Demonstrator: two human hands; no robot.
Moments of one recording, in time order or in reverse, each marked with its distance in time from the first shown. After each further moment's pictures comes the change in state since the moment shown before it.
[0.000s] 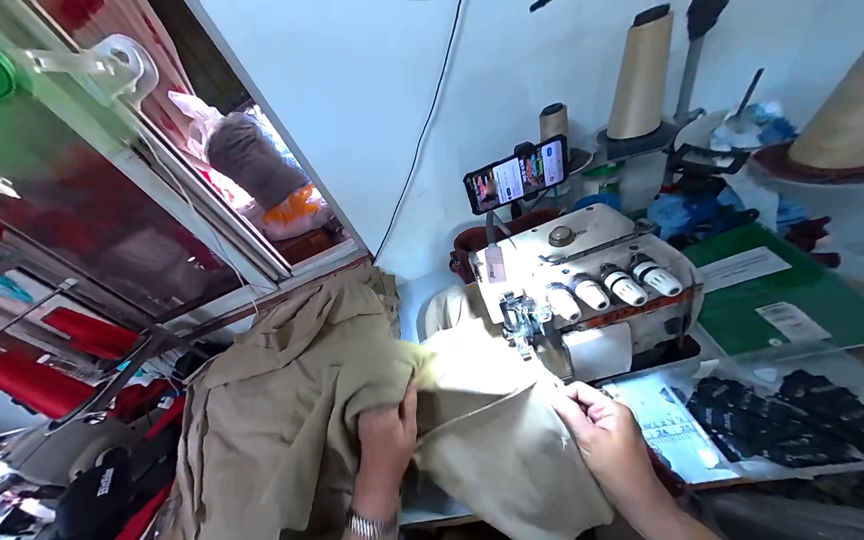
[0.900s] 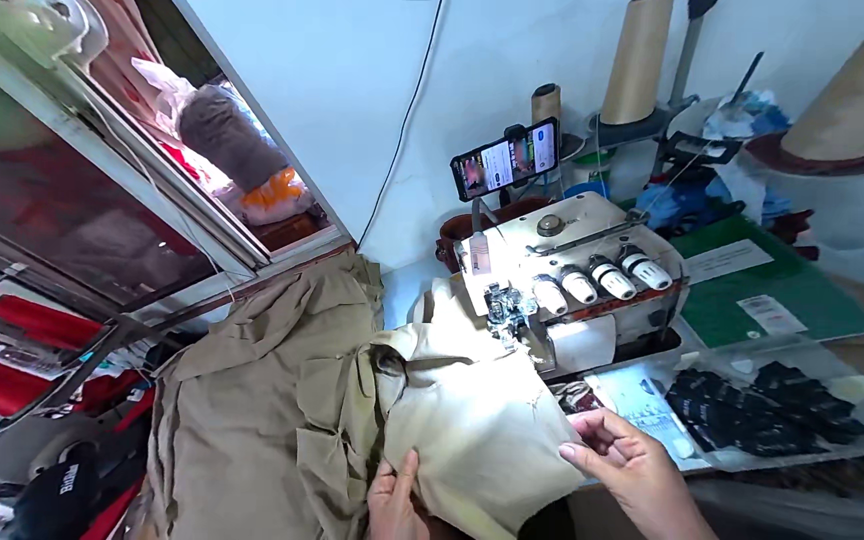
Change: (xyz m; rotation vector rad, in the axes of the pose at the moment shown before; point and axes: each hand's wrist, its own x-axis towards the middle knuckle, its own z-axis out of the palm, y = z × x) left_hand -0.083 0.065 -0.019 -1.117 0.028 -1.289; right_hand -0.034 0.019 -0.050 0.166 -0.157 0.081
